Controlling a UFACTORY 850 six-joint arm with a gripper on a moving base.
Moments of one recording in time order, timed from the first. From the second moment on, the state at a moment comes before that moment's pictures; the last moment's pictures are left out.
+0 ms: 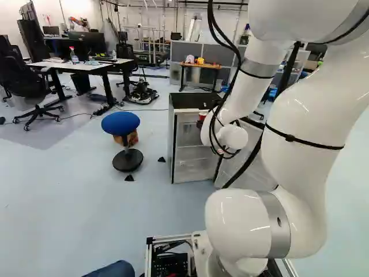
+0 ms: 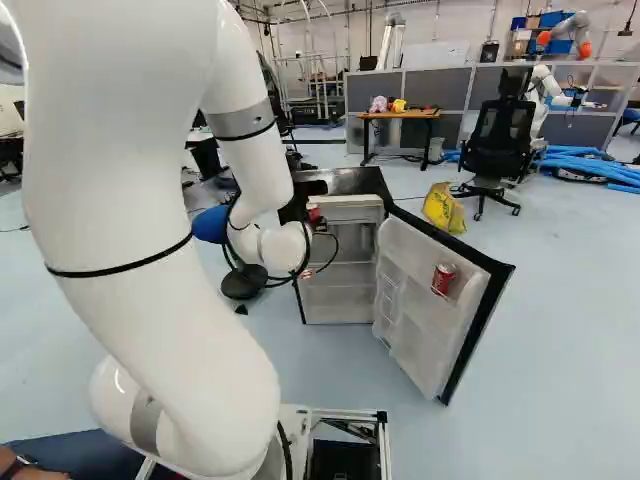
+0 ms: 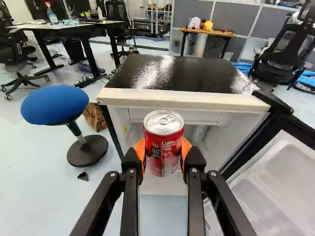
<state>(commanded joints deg) -9.9 -9.1 -23.1 -13.0 54.8 0.0</state>
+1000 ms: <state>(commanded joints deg) -8.8 -8.3 -30.2 -7.0 51.2 0.0</state>
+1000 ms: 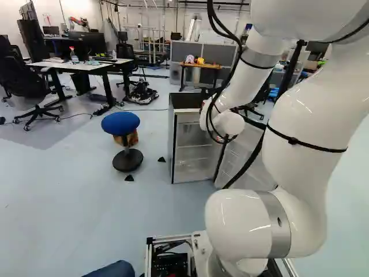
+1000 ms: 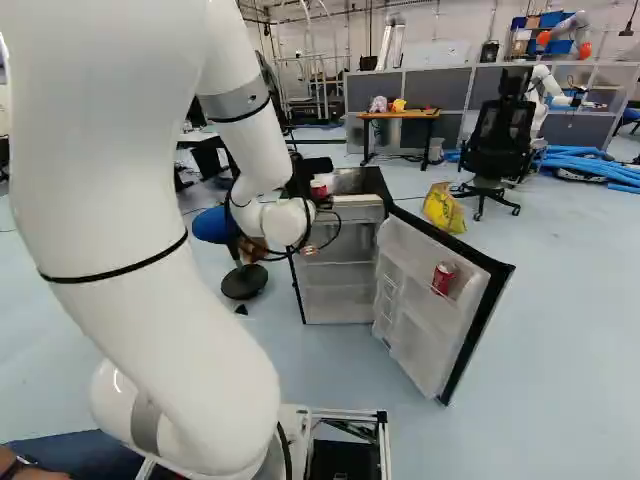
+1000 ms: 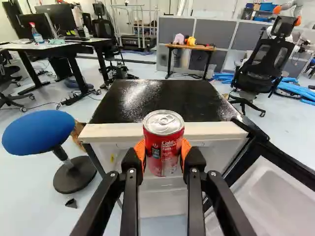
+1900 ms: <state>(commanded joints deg) -7.0 -11.5 -39.7 -1.6 47.0 0.0</state>
